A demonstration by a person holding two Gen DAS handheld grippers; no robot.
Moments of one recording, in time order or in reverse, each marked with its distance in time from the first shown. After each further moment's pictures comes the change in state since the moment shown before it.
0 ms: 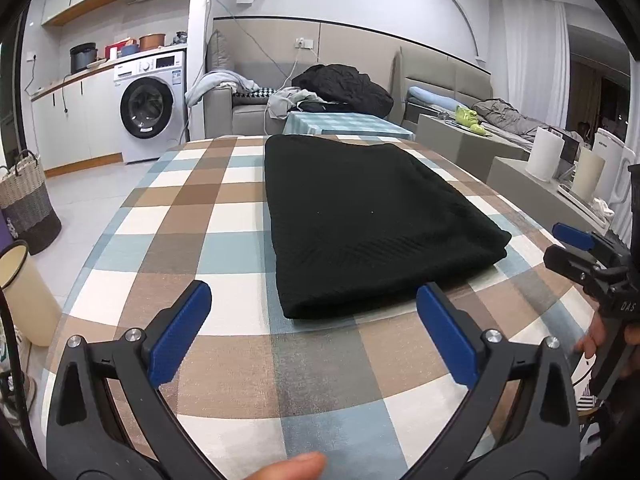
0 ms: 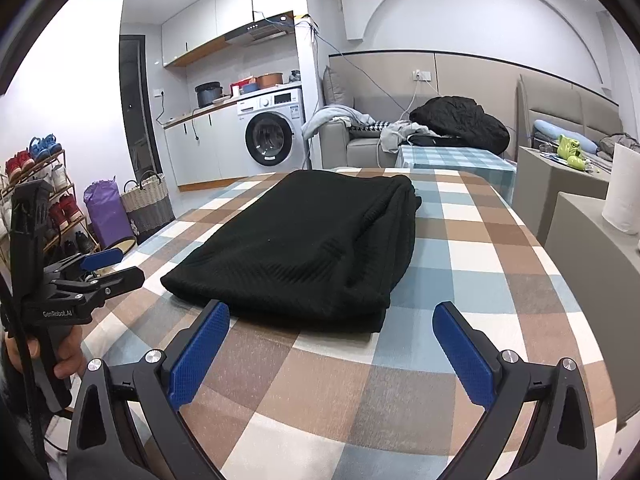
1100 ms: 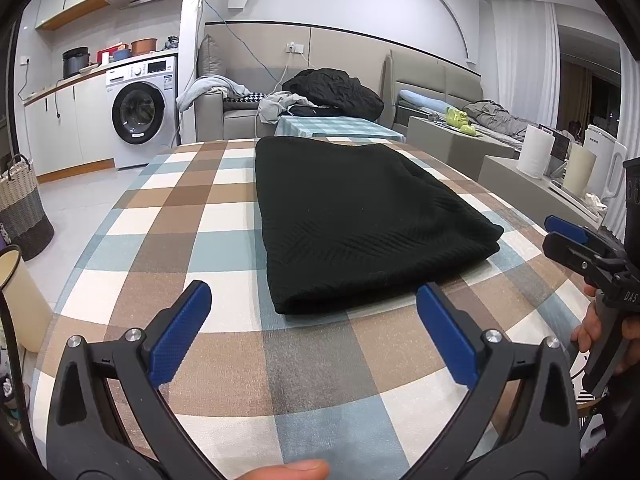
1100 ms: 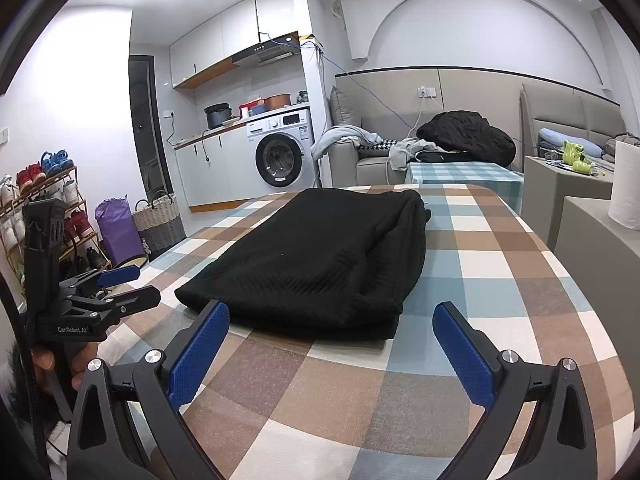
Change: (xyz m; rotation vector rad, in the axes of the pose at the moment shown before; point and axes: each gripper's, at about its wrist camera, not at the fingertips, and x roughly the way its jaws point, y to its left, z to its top) left arm 0.009 0.002 -0.007 0.011 -0.015 -0.034; right arm -0.003 0.001 -0.007 0.021 -0.075 0.048
